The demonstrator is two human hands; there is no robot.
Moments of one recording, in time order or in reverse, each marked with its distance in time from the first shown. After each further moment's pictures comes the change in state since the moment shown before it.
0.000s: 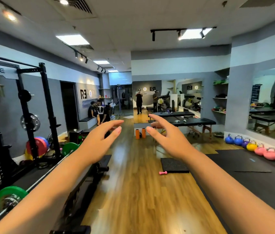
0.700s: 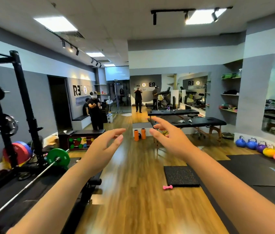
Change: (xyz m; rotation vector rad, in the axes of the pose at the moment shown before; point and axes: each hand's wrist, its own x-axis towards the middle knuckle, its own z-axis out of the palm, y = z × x) left_hand 0.356 -0.306 0.187 -0.045 -0.001 -0.055; right_hand 0.384 0.334 0.067 -0.025 -0.033 0.074
